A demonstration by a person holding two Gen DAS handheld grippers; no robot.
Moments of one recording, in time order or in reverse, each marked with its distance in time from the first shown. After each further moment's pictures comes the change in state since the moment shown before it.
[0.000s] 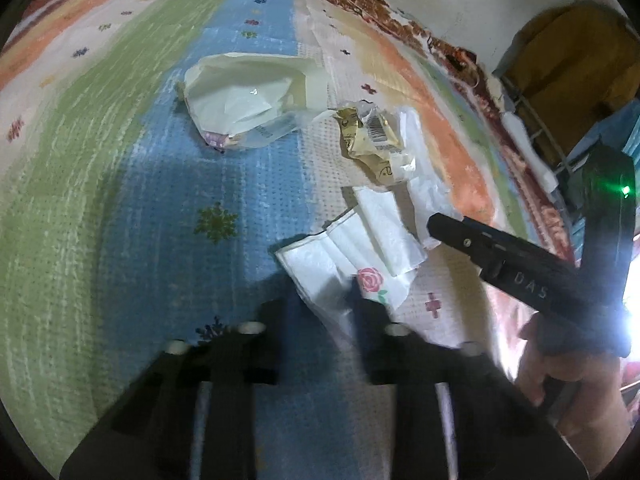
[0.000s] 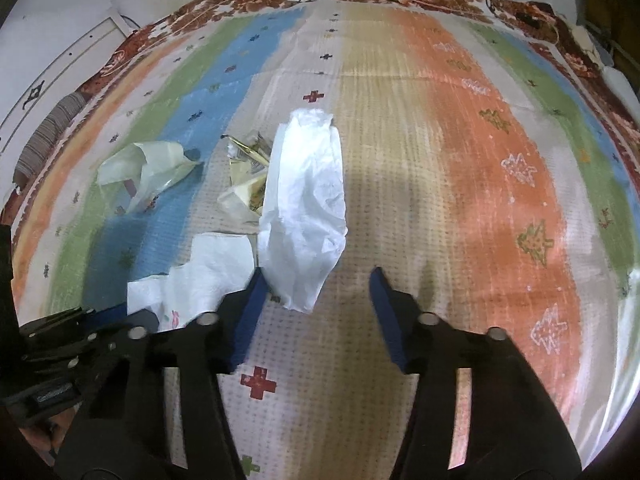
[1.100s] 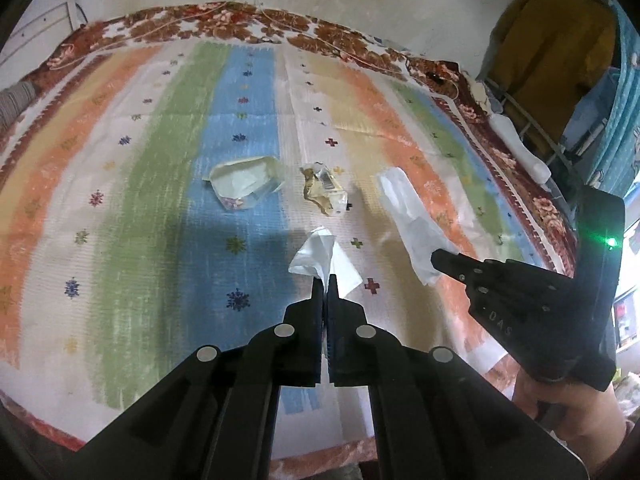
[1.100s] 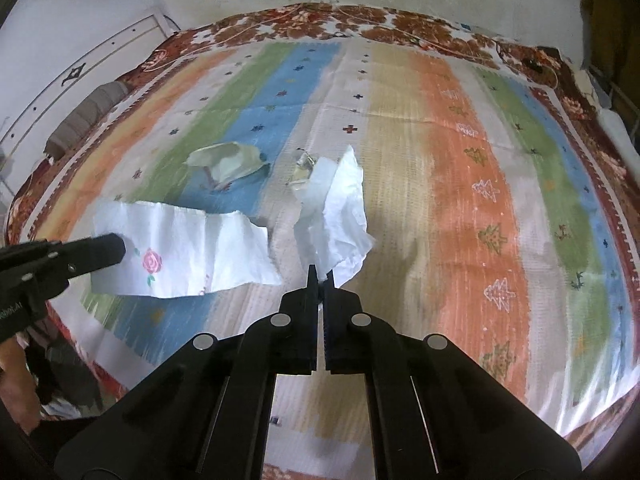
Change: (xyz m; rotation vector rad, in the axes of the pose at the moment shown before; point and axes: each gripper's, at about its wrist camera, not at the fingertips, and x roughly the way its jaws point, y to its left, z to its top) left arm -0.119 -0.058 -0.014 0.107 -0.101 0.090; right arm -0.110 0.033 -0.036 -0.118 -0.082 0.005
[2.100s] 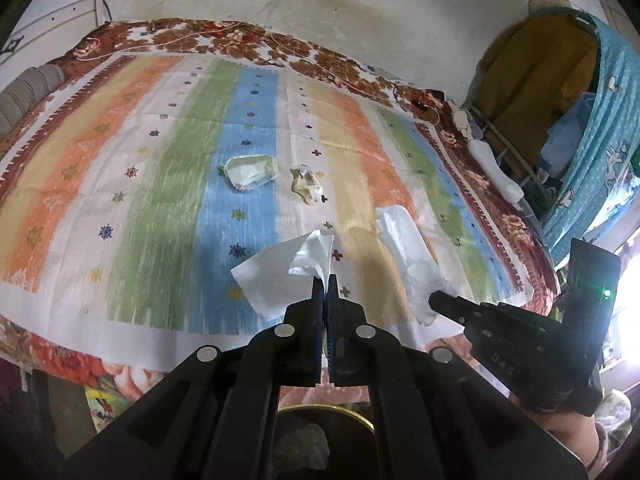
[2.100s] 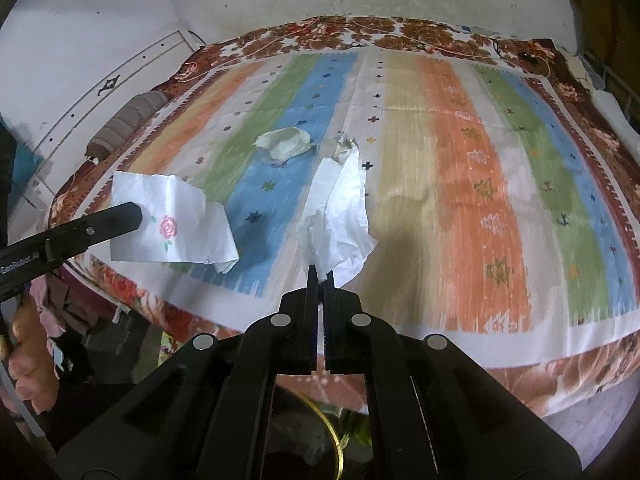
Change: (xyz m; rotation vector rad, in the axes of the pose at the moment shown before) left arm -0.094 -0.014 -0.058 -0.069 -0.084 -0.035; right arm -0.104 0.027 -0.070 0.047 -0.028 0.093
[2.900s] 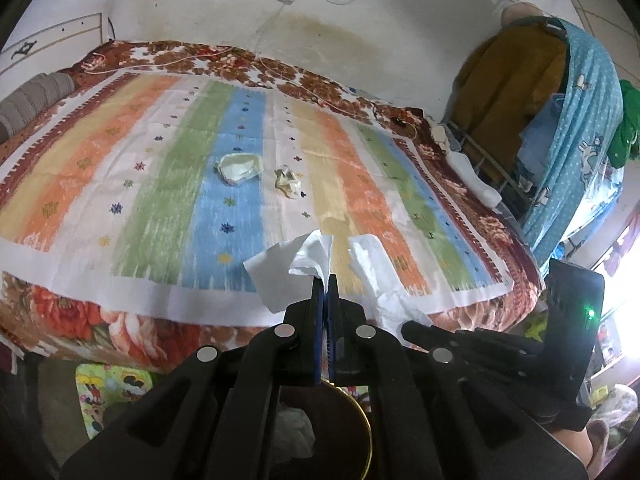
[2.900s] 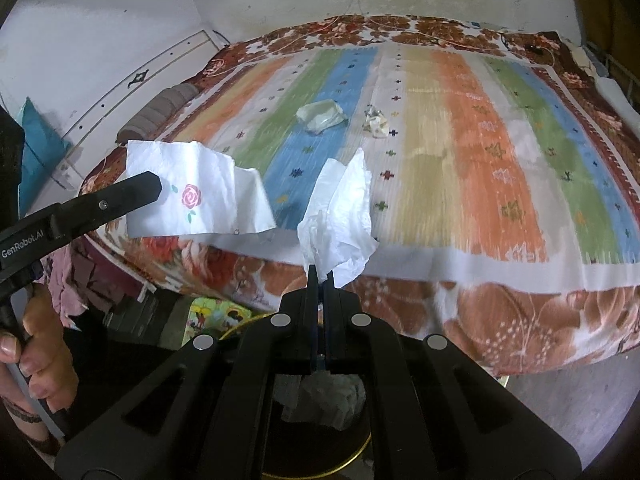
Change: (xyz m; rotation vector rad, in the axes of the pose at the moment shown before) left arm -0.056 -0.021 -0.072 0.017 -0.109 -0.045; right arm -0.046 0.026 -0.079 -0.002 -0.008 0.073
